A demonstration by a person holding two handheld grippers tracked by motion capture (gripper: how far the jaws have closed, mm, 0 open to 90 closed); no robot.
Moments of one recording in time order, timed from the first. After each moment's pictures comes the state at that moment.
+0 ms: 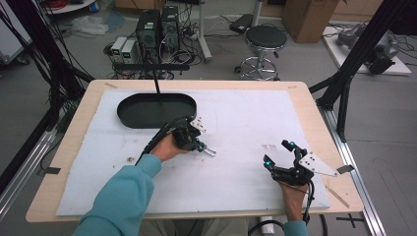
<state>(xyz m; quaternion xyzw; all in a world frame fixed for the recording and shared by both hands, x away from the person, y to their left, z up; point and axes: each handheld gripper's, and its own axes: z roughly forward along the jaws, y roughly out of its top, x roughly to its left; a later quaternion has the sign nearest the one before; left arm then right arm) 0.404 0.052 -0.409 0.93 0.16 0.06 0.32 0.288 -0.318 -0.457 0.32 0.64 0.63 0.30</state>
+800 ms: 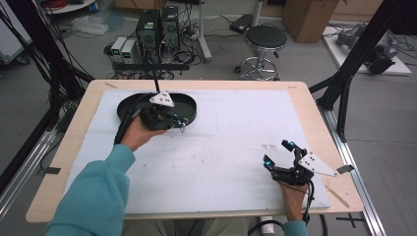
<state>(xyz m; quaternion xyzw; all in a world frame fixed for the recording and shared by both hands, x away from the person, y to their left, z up) 0.401 0.127 -0.333 0.87 0.22 0.12 0.42 0.289 -0.318 -0.457 0.32 0.64 0.62 0.30</state>
